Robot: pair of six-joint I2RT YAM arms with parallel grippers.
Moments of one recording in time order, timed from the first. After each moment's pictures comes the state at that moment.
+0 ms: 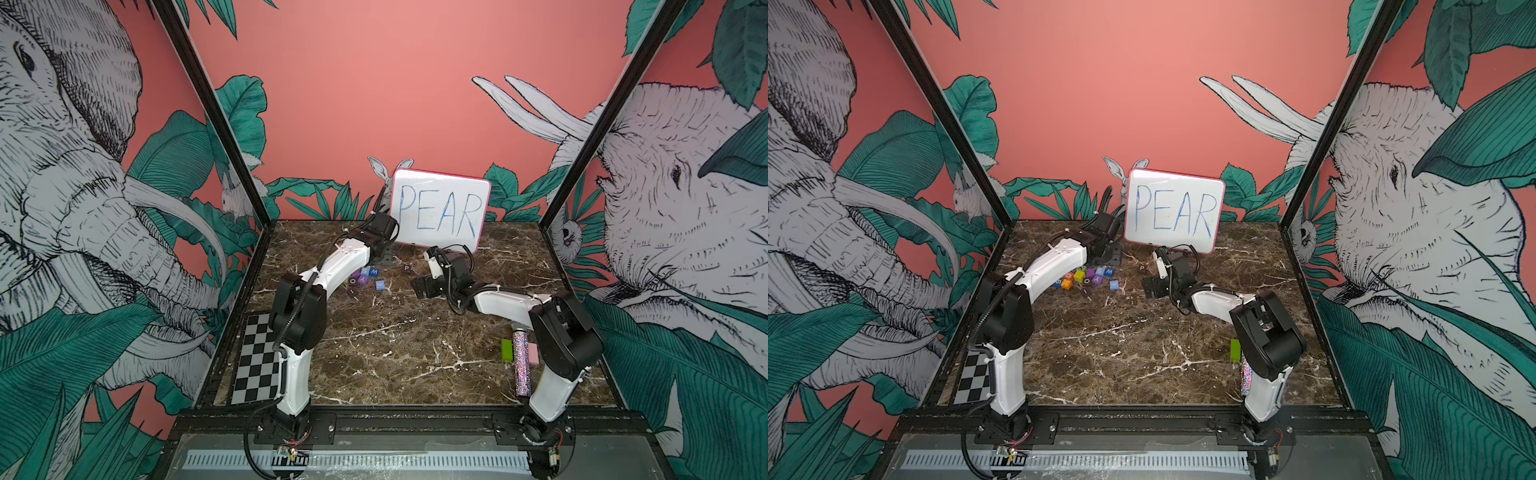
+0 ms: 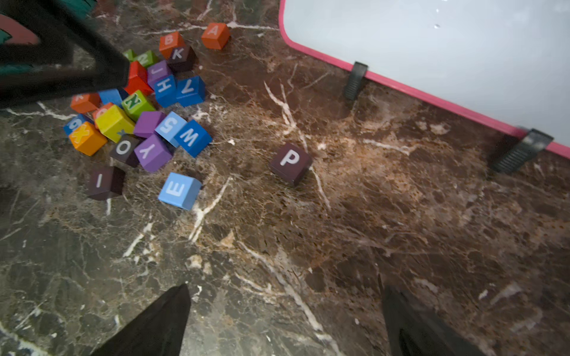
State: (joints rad) left arm -0.52 2.00 1.72 -0.75 -0.25 -0.37; right arm 0.56 1.79 1.06 0.07 -0.09 0.15
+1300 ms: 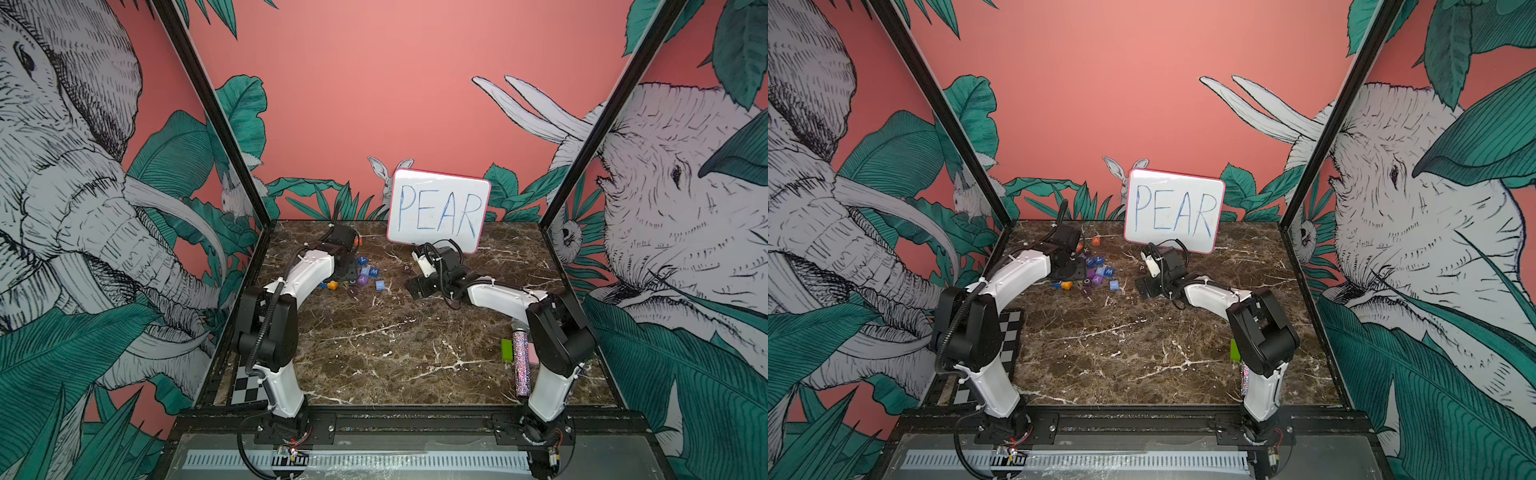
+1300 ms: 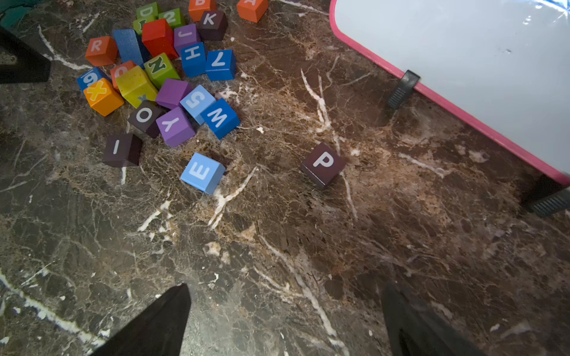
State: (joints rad) left arm -0.32 1.78 1.39 -0.74 -0.19 -0.37; right arm 0.59 1.83 1.18 -0.10 -0.11 0.01
